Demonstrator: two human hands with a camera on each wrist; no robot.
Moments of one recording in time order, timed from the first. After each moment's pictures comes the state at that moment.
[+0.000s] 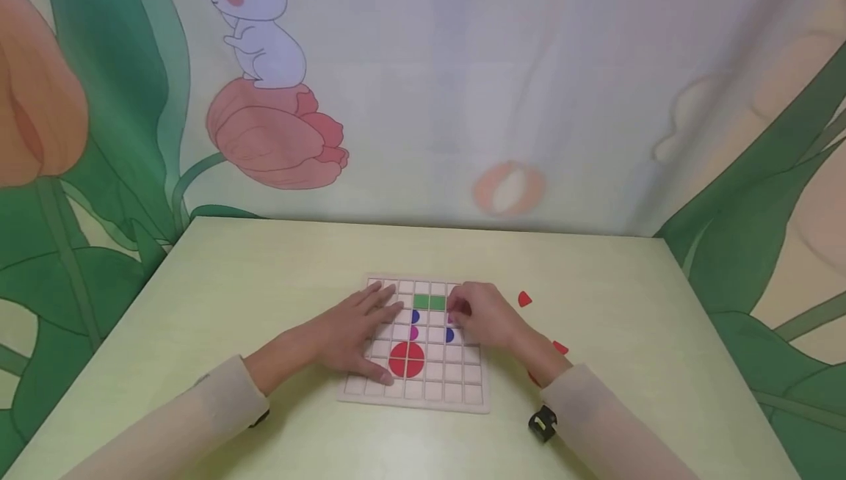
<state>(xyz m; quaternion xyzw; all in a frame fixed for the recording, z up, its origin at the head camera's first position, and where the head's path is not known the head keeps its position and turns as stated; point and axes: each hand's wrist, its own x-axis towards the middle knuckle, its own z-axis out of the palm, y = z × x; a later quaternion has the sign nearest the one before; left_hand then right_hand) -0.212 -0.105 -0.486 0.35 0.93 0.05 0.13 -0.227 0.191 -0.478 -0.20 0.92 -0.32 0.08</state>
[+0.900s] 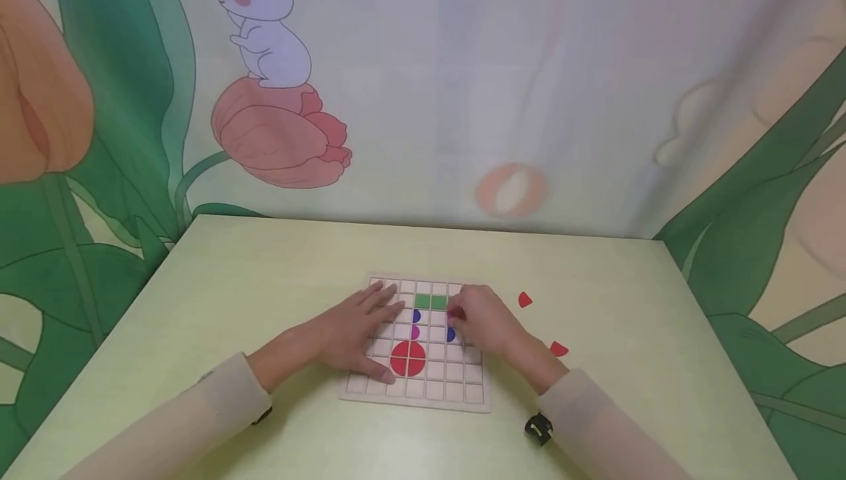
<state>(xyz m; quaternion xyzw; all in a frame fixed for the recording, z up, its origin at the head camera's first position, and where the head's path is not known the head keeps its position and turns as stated) -0.209 -0.106 -0.482 0.35 0.92 0.06 0.14 -0.216 0.177 -0.473 -0.22 0.95 -0.22 0.05</state>
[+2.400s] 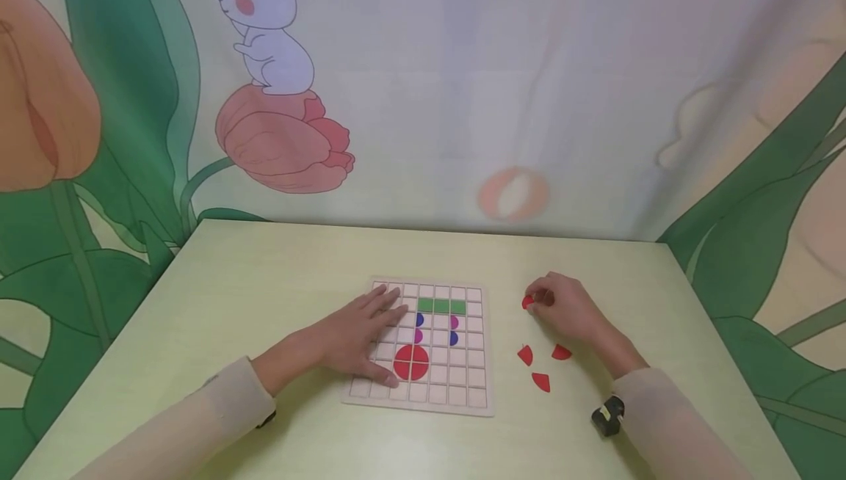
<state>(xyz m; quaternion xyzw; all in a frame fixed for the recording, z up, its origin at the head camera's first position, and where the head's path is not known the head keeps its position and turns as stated) -0.210 -0.105 -0.480 0.35 0.93 0.05 0.13 -0.243 0.312 -0.483 -0.14 0.95 -0.28 0.02</state>
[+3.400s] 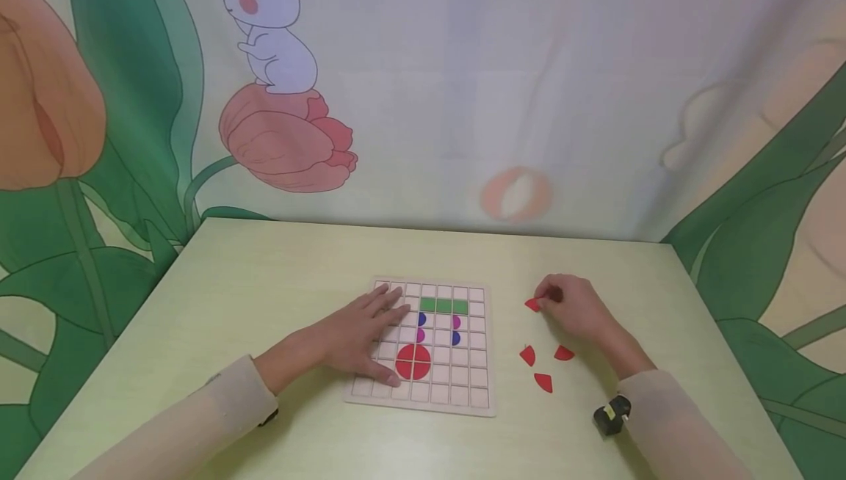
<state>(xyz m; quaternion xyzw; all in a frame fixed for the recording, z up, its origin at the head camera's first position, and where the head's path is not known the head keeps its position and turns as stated) -0.210 -0.106 -0.481 0.34 0.93 0.06 0.14 -0.243 0.316 -0.479 -0.11 0.95 -0.30 0.03</state>
